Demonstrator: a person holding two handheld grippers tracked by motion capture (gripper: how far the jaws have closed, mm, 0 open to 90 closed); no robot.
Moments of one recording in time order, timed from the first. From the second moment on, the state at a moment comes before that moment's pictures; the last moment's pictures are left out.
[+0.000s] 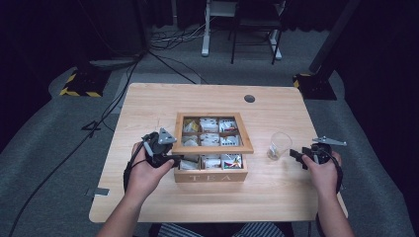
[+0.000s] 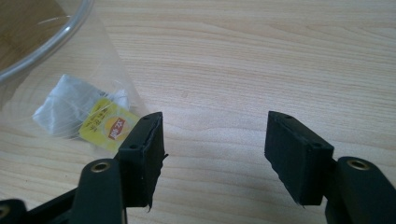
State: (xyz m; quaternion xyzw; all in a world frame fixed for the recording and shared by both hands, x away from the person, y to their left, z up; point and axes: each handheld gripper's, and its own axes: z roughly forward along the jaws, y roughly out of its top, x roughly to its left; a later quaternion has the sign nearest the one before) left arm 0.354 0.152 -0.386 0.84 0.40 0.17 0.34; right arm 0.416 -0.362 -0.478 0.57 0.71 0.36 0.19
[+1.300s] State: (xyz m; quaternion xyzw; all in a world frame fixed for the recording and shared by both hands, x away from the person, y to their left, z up) left arm 0.339 0.153 -0.399 0.86 0.39 0.11 0.30; right arm 0.424 -0.356 -0.482 0.56 0.72 0.37 0.18
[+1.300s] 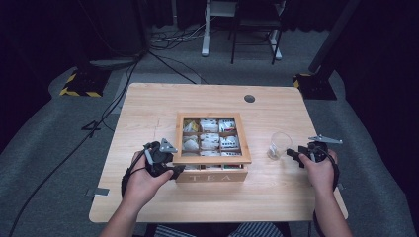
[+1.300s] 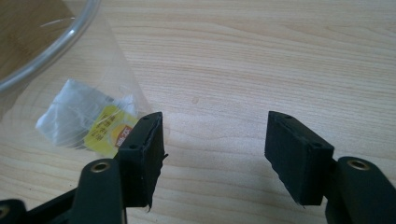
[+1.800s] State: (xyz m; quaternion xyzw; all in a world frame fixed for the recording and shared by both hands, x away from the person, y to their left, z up) left arm 0.339 0.151 -0.404 0.87 0.39 0.10 0.29; right arm 0.426 -0.355 -0.484 0.56 0.72 0.37 0.18
